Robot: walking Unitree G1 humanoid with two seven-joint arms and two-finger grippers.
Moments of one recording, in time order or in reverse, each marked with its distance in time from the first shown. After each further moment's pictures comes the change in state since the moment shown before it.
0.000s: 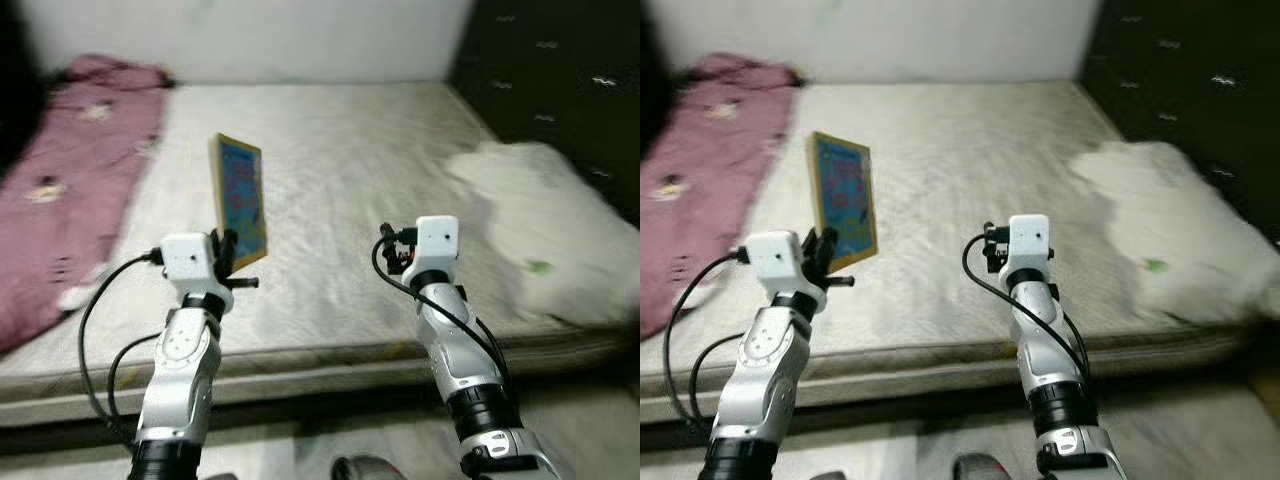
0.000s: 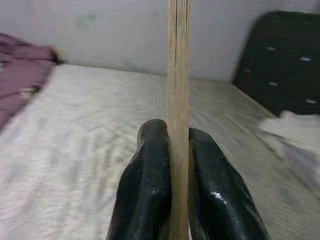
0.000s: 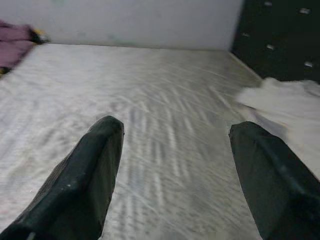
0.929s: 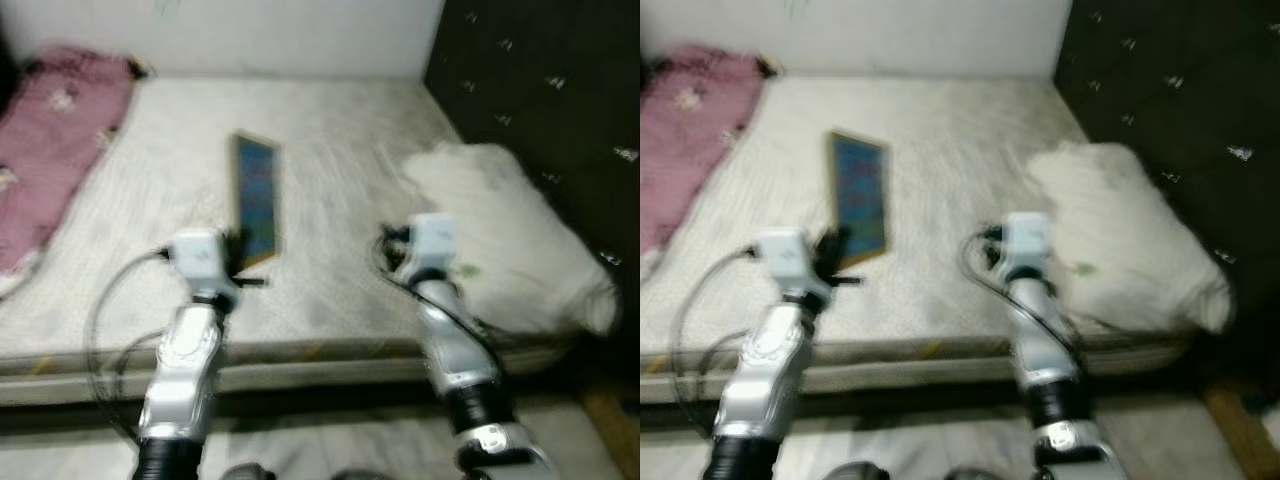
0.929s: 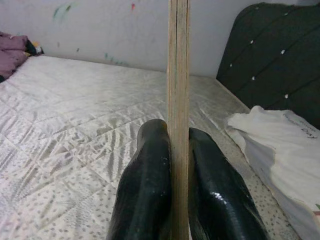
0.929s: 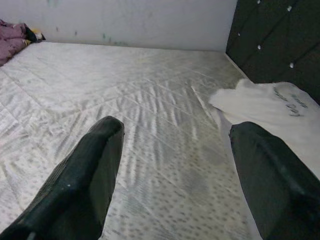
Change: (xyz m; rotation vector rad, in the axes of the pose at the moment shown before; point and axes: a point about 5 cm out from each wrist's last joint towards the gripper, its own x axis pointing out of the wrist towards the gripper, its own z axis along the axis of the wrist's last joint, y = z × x) left arm 0.000 0.000 -0.001 -0.020 0.003 -0.007; right arm 0.004 0.010 0.004 0.003 -0.013 0.028
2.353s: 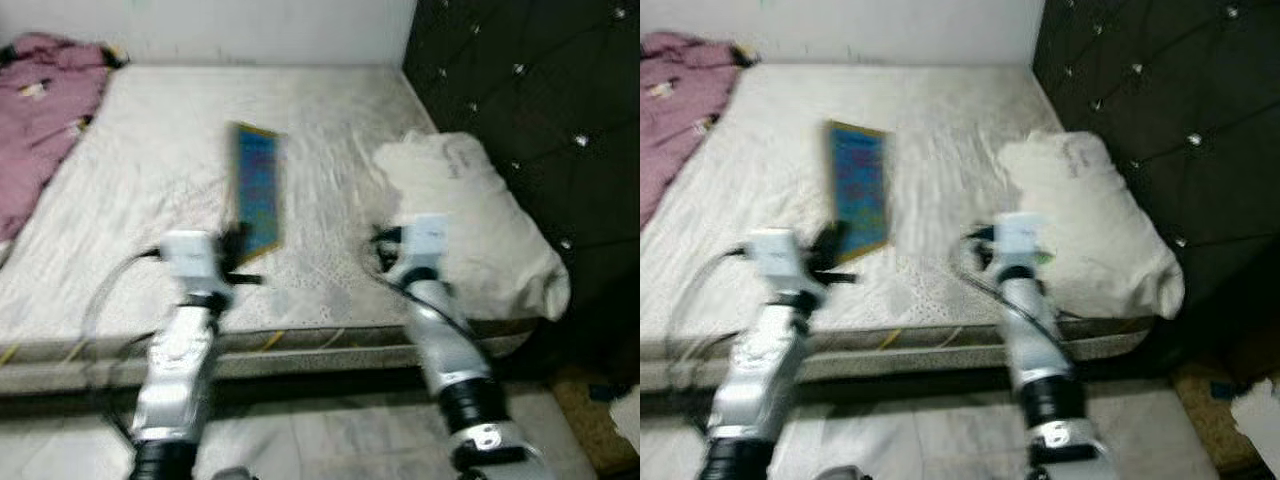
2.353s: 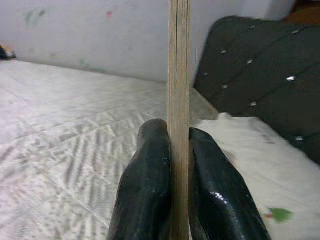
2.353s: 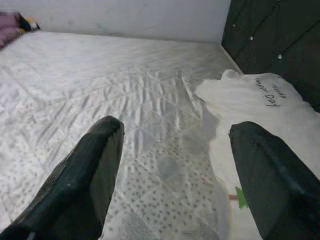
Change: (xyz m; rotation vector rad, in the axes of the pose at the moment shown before) left arm -0.004 0.004 0.006 -0.033 -0.061 -0.041; right arm 0.000 0.009 -0.003 -0.005 0.013 0.030
